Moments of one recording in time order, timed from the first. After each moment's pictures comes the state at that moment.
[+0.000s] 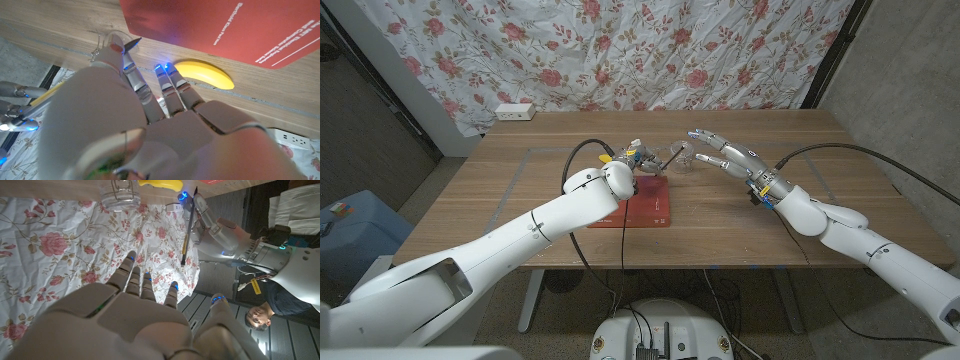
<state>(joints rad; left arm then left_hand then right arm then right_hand) 0.58 0.59 0.88 -2.10 -0.03 1.03 0.32 1.16 0.05 0.27 -0.17 0.19 1.15 -0.14 0.25 0.21 1.21 -0.22 0.19 0.19 0.59 -0.06 0.18 0.17 0.46 -0.05 0.21 0.18 -0.83 -0.77 -0.50 -1.35 -0.48 0.82 -0.38 0.06 0.09 0.34 -0.07 0.21 0.08 -0.22 0.18 0.18 0.08 0.12 0.19 0.18 0.04 0.14 0.21 0.27 0.29 0.09 0.19 0.17</state>
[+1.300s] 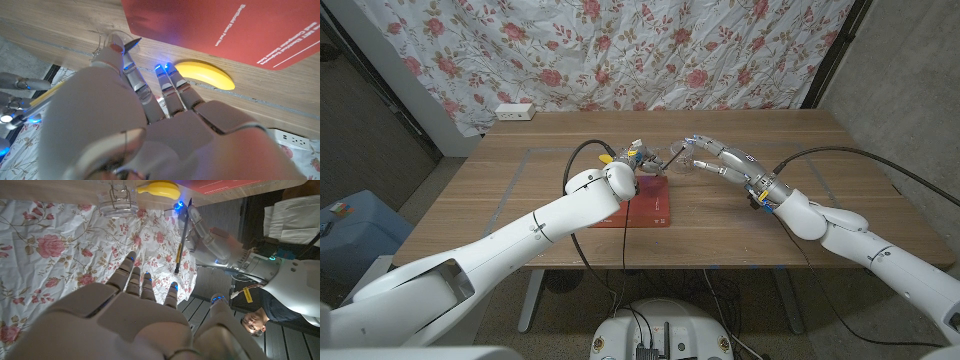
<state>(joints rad) 0.59 0.58 0.88 -2.09 -0.03 1.04 0.33 1.16 0.05 0.27 -0.16 0.19 1.15 -0.14 0.25 0.20 1.21 -0.22 0.19 0.19 0.59 -0.06 0.18 0.17 0.46 -0.05 0.21 0.18 -0.85 -0.78 -0.51 -1.37 -0.52 0.80 -0.40 0.05 0.10 0.34 -0.06 0.21 0.07 -0.22 0.18 0.18 0.07 0.11 0.19 0.18 0.03 0.14 0.21 0.27 0.28 0.08 0.19 0.17</state>
